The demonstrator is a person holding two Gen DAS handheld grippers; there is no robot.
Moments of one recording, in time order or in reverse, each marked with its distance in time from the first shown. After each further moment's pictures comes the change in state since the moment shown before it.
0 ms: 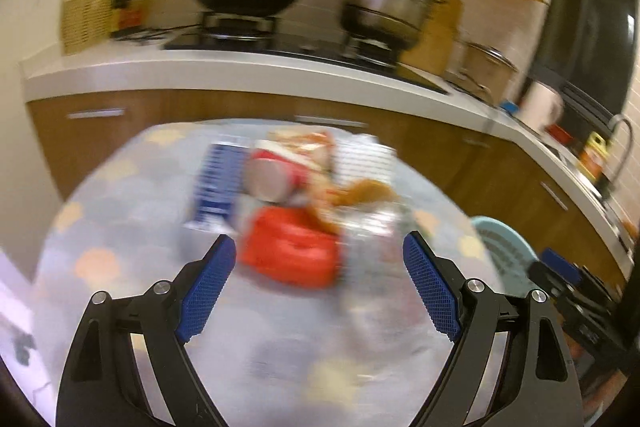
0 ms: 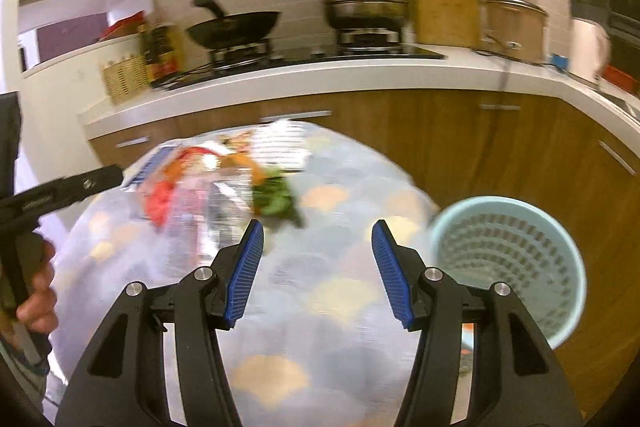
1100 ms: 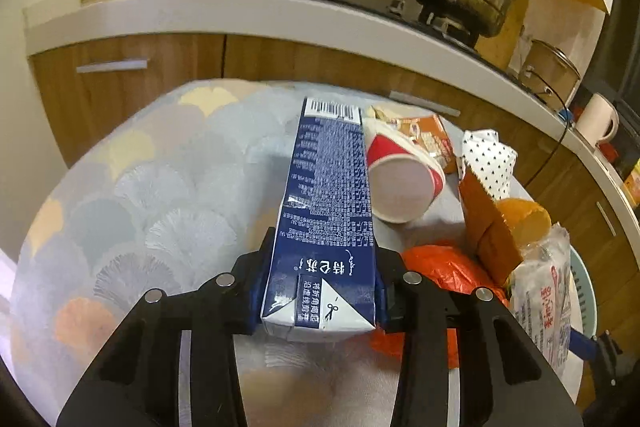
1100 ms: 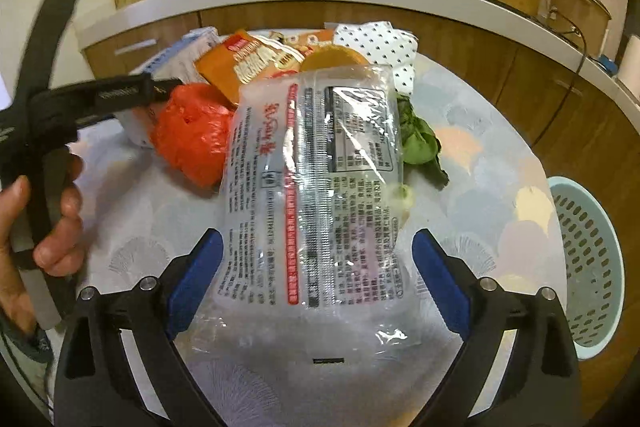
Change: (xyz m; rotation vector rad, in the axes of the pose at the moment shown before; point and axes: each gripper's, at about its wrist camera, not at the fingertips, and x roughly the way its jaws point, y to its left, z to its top) left arm 0.107 0.077 0.010 -0.087 0.078 0.079; right arm 0.119 0.100 -0.025 -0.125 0.276 -0.047
